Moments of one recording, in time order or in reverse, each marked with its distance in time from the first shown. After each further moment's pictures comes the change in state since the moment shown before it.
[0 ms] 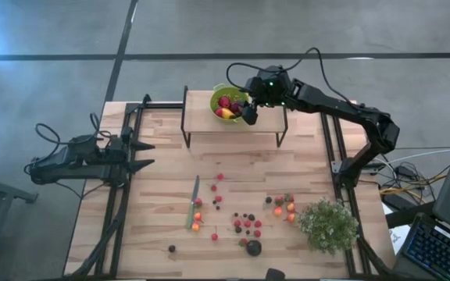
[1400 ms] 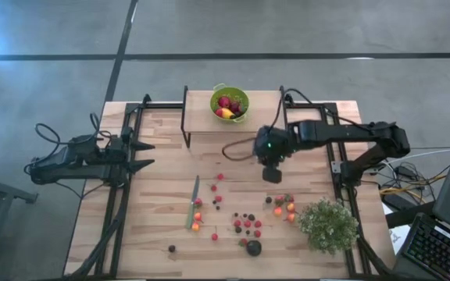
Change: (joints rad) left arm 0.000 0.000 0.000 0.000 0.000 0.000; right arm 0.460 -0.105 -0.082 -0.609 0.055 0.255
